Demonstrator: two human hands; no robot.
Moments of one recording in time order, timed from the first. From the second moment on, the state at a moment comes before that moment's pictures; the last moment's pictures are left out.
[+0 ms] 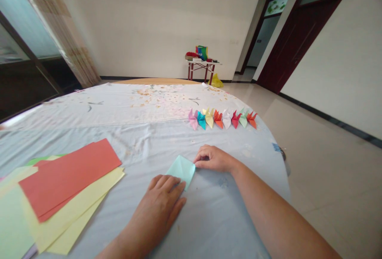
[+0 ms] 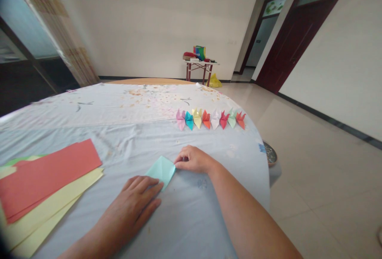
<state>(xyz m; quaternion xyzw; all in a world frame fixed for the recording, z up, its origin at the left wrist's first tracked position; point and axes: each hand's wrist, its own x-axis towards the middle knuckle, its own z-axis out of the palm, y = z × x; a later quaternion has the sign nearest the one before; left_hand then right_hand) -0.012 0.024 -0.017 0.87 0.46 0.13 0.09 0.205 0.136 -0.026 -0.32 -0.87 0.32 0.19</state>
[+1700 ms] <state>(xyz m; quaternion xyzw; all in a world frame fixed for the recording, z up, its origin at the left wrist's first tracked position) -0.002 0.013 -0.013 0.86 0.48 0.11 0.13 0.159 0.124 -0.035 -0.36 -0.90 0.15 0.19</state>
